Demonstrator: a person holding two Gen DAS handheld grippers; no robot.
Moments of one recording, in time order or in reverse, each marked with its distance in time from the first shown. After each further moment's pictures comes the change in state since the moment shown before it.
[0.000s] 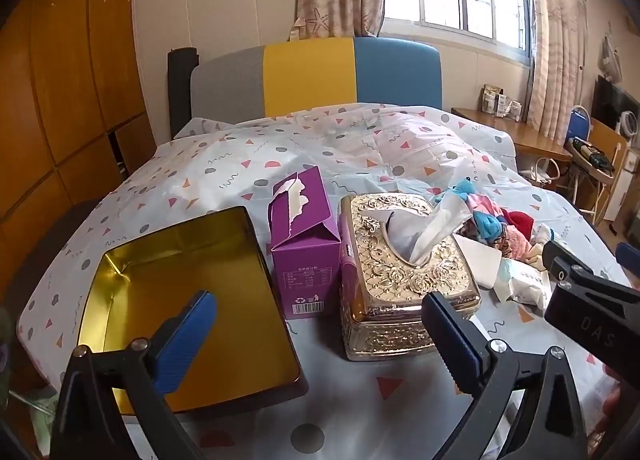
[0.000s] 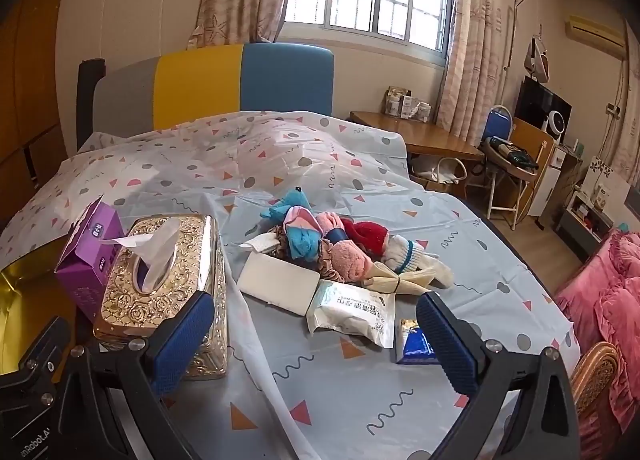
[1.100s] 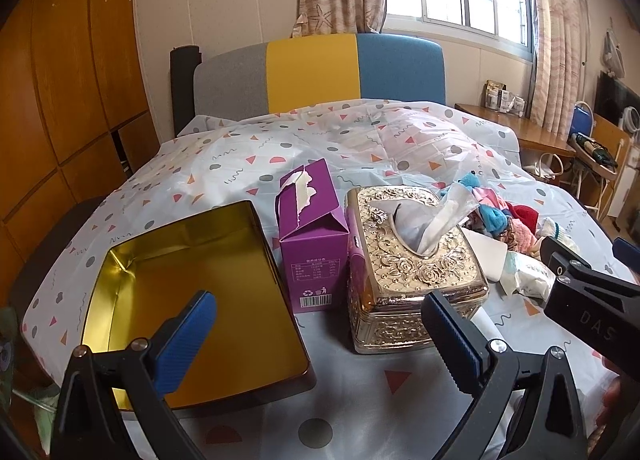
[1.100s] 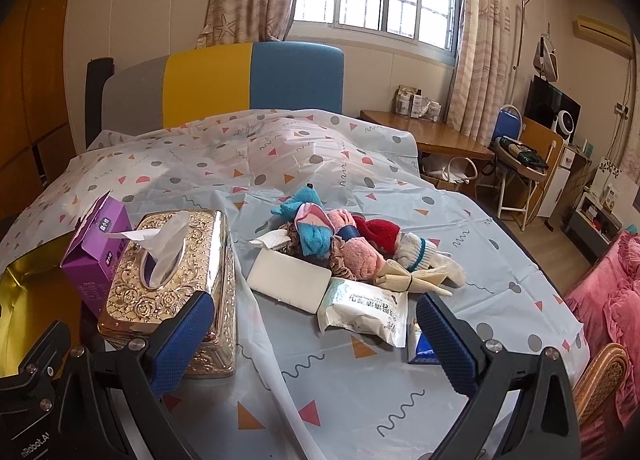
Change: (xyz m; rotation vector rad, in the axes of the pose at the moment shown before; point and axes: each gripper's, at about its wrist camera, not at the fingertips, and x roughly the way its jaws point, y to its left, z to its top) left arm 0.001 0.003 -0.005 0.004 0.009 0.011; right arm 0.008 0.003 -0.005 -0.007 0.001 0.035
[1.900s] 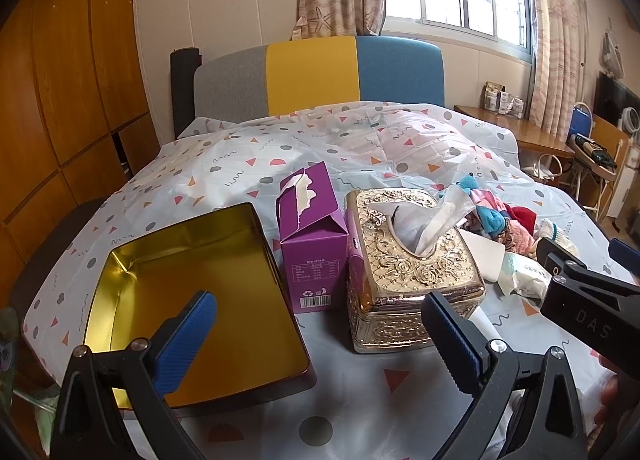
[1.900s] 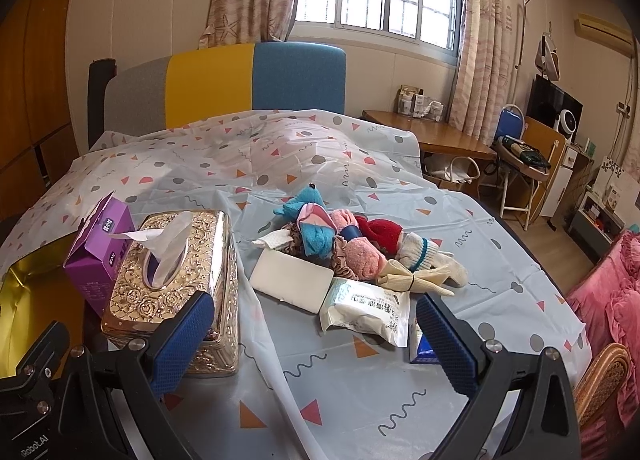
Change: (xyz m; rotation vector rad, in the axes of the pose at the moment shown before) left arm -0.006 -0.001 0.000 0.003 -0.008 0.003; right arm -0.001 -0.002 0.000 0.004 0.003 0.011
